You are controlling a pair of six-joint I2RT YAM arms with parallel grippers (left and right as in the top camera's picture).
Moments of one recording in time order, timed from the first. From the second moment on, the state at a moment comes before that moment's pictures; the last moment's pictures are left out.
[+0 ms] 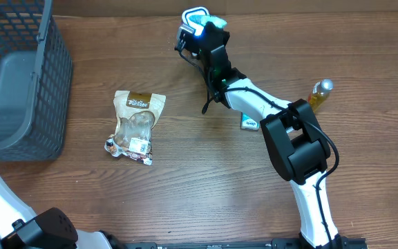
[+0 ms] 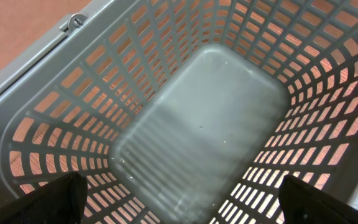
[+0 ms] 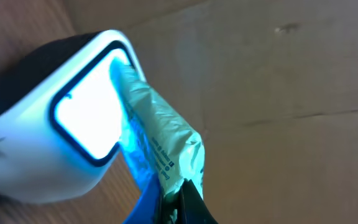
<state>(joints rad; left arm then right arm) 0.62 1.65 1.97 -1.15 -0.06 -0.07 0.51 2.32 1.66 0.37 0.47 -1.12</state>
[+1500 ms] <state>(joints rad) 0.62 1.65 1.97 -1.15 -0.06 -0.07 0.56 1.87 1.66 -0.55 0.43 -0.36</state>
